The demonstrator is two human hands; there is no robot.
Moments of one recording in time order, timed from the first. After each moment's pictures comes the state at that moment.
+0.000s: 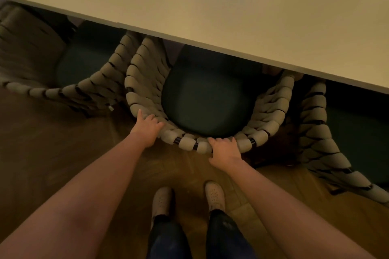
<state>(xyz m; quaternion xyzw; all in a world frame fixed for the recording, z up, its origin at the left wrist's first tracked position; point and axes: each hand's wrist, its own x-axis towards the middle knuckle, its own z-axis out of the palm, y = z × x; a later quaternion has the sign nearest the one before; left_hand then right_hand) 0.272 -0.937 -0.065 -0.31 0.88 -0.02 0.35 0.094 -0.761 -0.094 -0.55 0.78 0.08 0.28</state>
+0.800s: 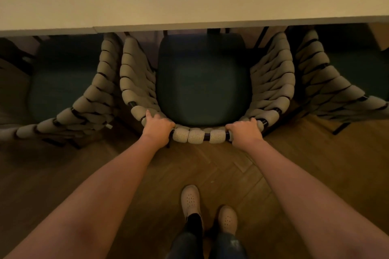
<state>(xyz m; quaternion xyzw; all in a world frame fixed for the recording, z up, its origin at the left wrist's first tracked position) 0.321 -0.986 -0.090 -0.16 0.94 -0.05 0.30 0.170 -0.780 -0.096 -0.43 0.86 0.11 0.25</state>
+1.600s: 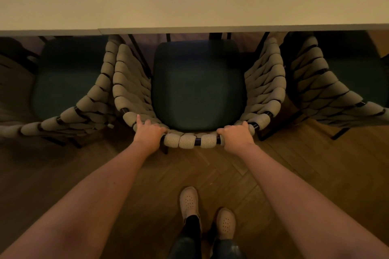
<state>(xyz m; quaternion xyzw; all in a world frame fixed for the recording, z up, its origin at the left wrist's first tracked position) 0.348 -0.995 -0.091 -0.21 0.93 -0.02 0.29 0.189 -0.791 -0.093 -0.46 0.85 0.12 0.22</state>
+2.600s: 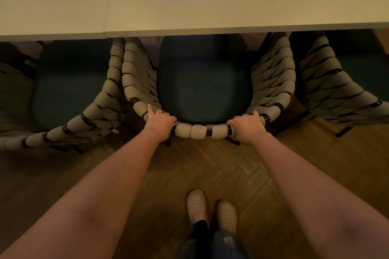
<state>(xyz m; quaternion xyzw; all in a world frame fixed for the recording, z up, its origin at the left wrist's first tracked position) 0.313 -1.043 -0.097 -0.17 0.94 -0.03 0.29 0.158 -0.827 -0.097 -0.45 0.85 0.13 0.25</state>
